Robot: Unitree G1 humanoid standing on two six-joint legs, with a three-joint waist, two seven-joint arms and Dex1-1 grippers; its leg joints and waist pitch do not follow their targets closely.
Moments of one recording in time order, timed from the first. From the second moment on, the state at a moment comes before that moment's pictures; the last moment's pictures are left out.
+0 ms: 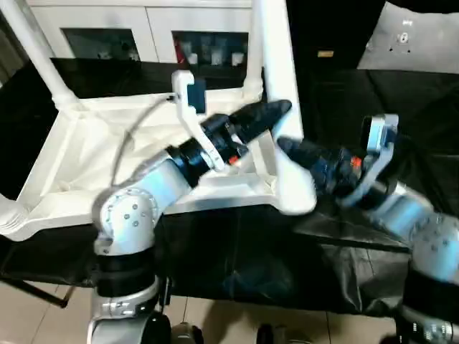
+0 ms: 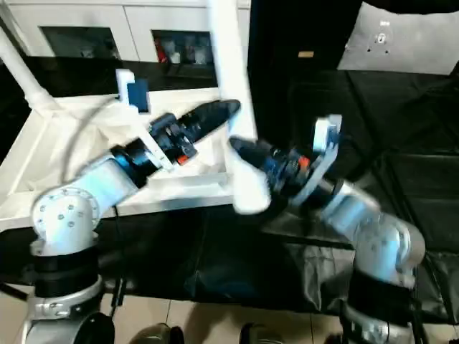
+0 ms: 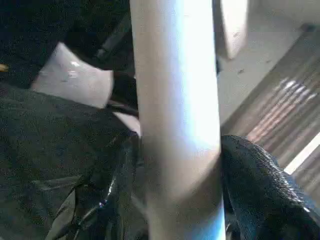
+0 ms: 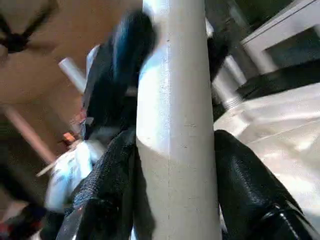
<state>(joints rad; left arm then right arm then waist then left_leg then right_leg) -0.56 -0.07 0.20 -0.20 -0.85 0.94 -0.43 -0.35 -0.17 -0.31 -0.23 0.83 1.05 0.86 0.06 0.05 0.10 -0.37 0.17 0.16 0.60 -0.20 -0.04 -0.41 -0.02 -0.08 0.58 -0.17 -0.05</state>
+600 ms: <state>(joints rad) -0.52 0.00 0.23 -0.16 -0.99 0.98 -0.57 -0.32 -0.23 -0.24 -0.22 0.87 1.03 0.92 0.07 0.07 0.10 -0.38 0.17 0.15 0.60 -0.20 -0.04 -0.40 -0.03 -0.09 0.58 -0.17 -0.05</state>
